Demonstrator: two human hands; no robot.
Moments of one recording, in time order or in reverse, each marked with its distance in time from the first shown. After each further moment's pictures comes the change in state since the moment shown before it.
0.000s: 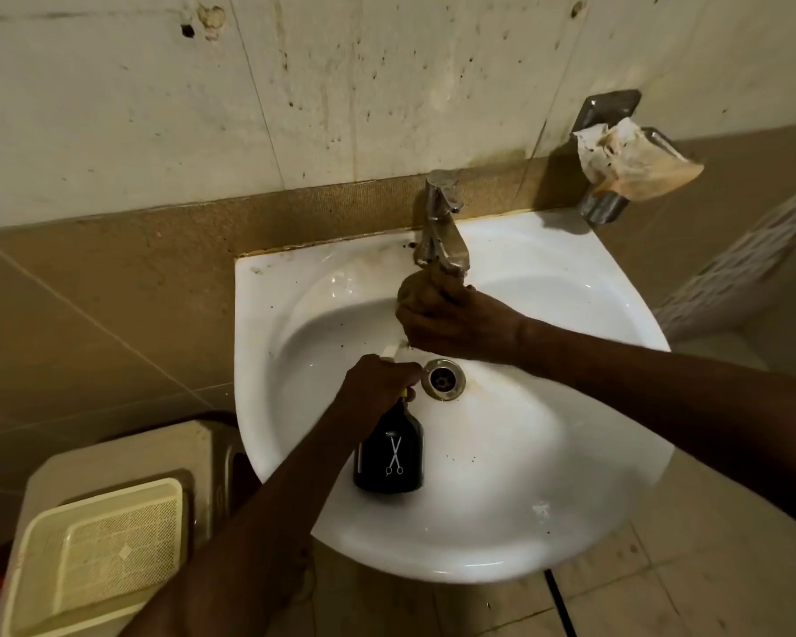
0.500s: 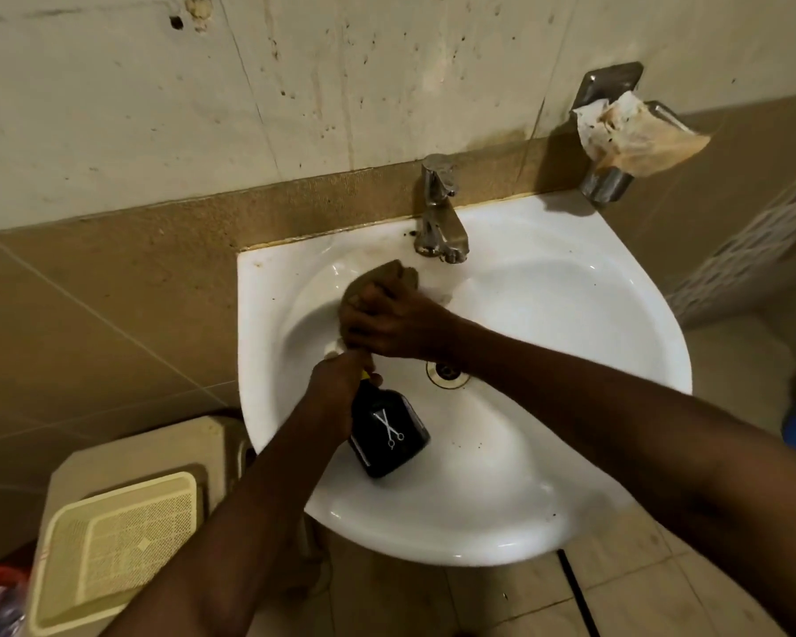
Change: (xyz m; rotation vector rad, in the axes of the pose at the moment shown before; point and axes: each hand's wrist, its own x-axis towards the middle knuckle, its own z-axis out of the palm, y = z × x) left_hand -0.013 -0.007 -0.022 -0.476 0.154 -0.138; right_hand 0.058 -0.042 0.008 0.312 0.067 0.093
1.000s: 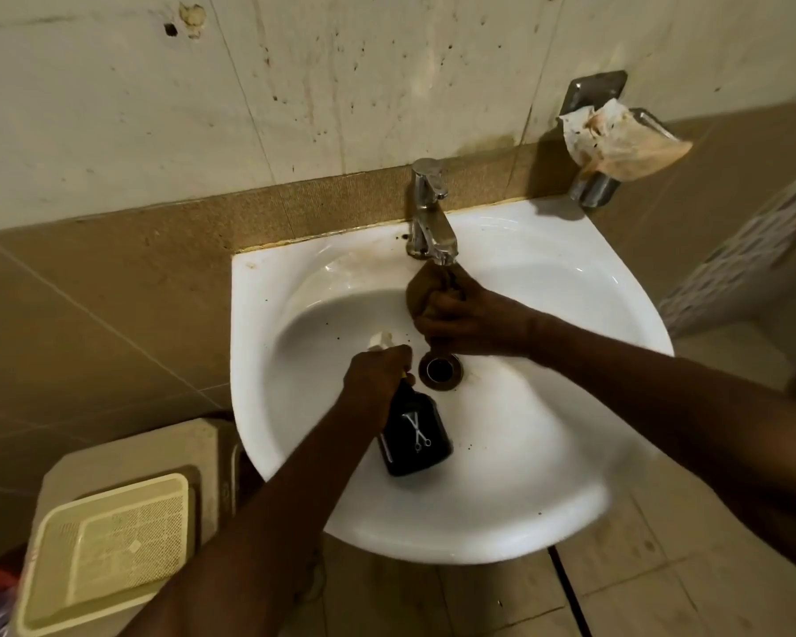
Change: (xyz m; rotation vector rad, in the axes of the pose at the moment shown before) left_hand -0.009 -0.008 0.043 0.128 -0.020 -0.006; right_hand -0.093 0.038 -0.008 -0.041 -0.022 -0.063
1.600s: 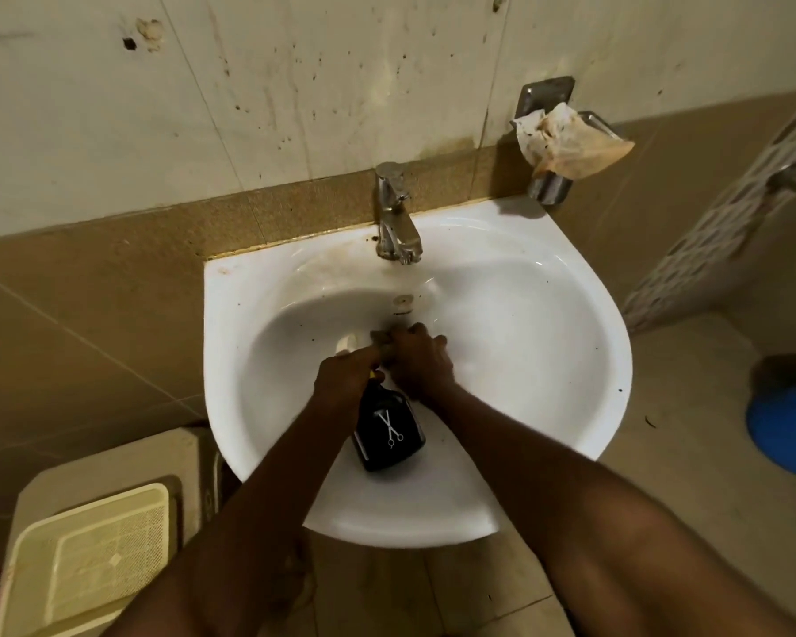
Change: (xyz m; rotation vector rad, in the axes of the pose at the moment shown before) left_hand -0.009 -0.004 -0.001 -0.014 0.066 0.049; right_hand 0.048 -0.084 -0.020 1.014 -0.688 1.360
